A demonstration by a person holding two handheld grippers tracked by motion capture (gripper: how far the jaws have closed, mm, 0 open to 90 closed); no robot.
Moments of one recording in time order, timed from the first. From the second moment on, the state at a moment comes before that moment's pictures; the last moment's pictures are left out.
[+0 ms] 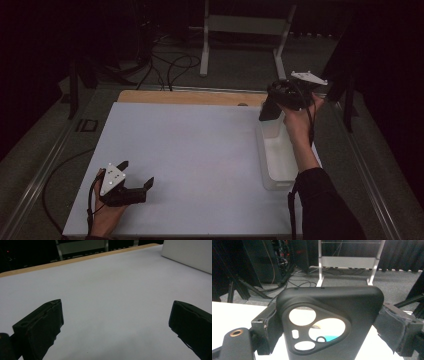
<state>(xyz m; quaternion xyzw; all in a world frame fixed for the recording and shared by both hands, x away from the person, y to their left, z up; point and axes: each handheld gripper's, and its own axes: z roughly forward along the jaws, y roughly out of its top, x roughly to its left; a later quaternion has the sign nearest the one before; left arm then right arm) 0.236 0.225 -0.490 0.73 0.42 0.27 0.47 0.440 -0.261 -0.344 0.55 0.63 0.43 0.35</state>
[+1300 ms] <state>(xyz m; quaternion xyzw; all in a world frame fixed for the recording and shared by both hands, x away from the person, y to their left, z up) 0.235 0.226 -0.490 0.73 0.42 0.27 0.47 0.457 -0.257 -0.410 0.59 0.67 0.31 0.33</state>
